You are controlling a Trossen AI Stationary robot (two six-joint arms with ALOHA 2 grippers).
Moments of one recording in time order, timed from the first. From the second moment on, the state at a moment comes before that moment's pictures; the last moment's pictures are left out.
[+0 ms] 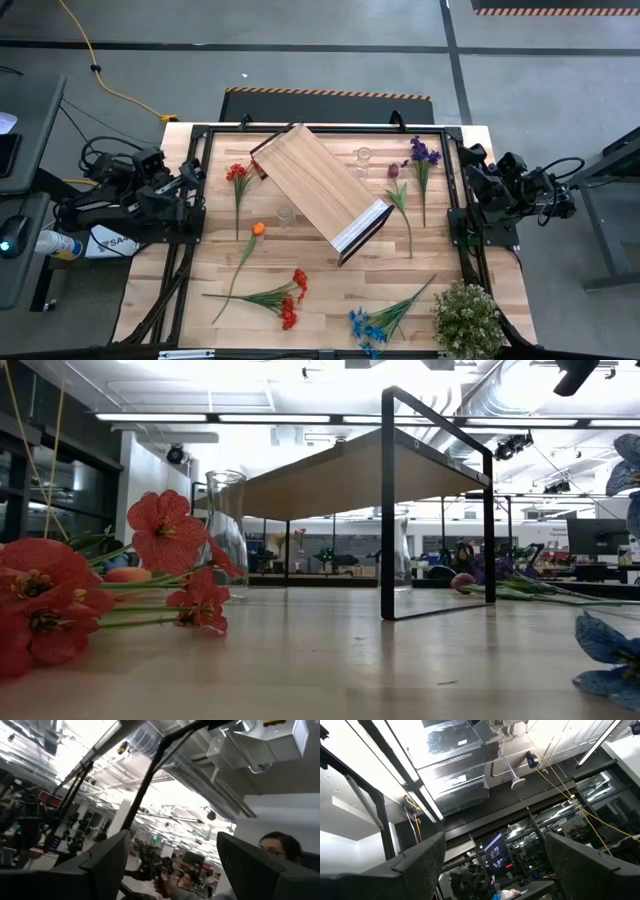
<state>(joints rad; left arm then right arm) 0.11 0.19 0.51 0.34 0.44 -0.75 0.17 0.01 0.27 0.50 0.38 0.20</state>
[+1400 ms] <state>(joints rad) 0.11 0.19 0.51 -0.77 -0.22 -0.79 0.17 0.01 0.27 0.77 0.94 0.31</state>
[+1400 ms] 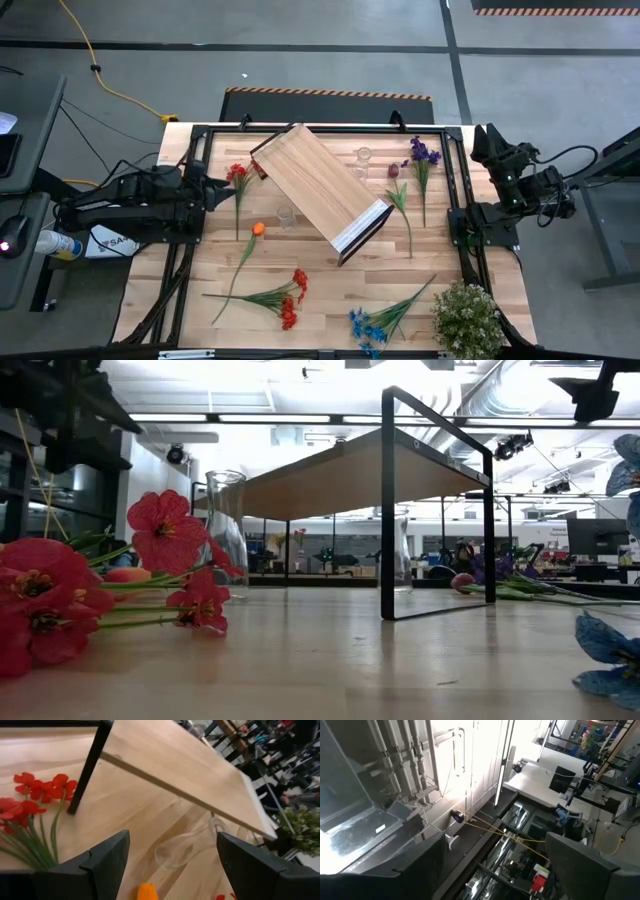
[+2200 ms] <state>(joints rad) 0.11 0.19 0.51 -0.78 -0.22 -0.79 0.17 0.24 0.64 0.44 0.46 0.06</state>
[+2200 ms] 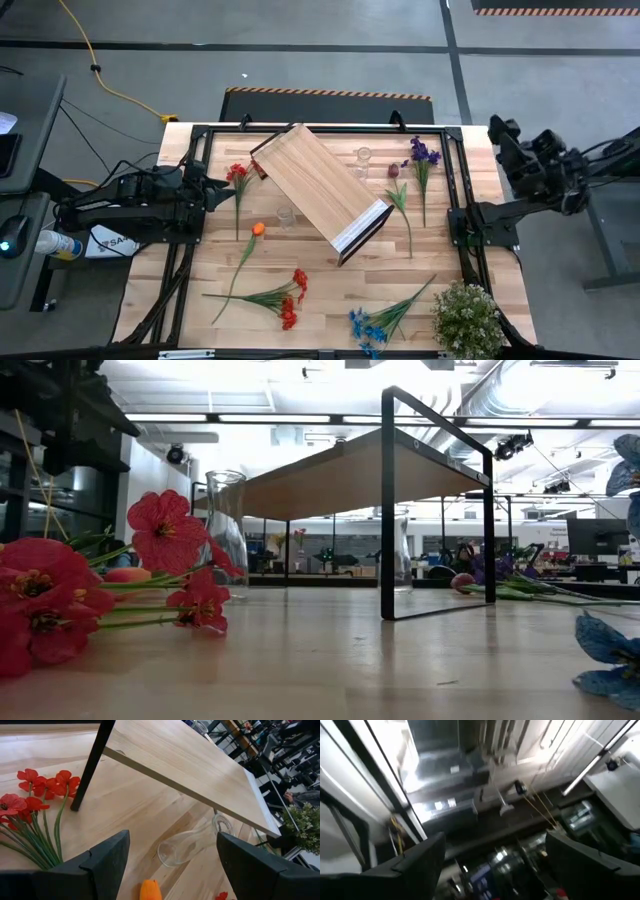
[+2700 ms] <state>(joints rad) 0.11 0.19 0.51 -0.78 -0.17 -0.79 0.17 0.71 1.36 -0.19 0.61 -0.09</state>
